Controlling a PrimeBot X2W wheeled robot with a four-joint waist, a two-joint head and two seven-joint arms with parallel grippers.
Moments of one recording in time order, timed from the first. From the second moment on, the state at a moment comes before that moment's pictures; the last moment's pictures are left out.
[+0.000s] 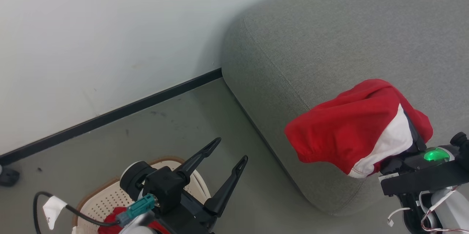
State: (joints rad) left arm -0.39 0.33 -0.70 -0.01 -0.57 -0.05 -0.09; right arm -0.32 -0.32 0.28 0.09 0.66 0.10 -0.25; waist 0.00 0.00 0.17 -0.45
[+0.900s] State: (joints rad) left arm -0.47 0.36 -0.71 -0.07 -0.55 -0.06 -0.02; right arm -0.77 -0.56 0.11 0.38 0.66 0.12 -0.26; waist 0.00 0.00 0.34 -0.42
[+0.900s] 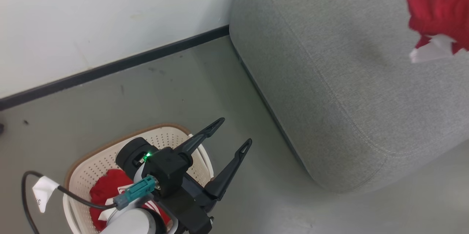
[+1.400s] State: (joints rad) left arm -0.51 0.39 -0.69 -0.13 -0.55 -0.06 0.03; right arm -0.94 -0.61 0.07 0.49 0.69 0.12 -0.26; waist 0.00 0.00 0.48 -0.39
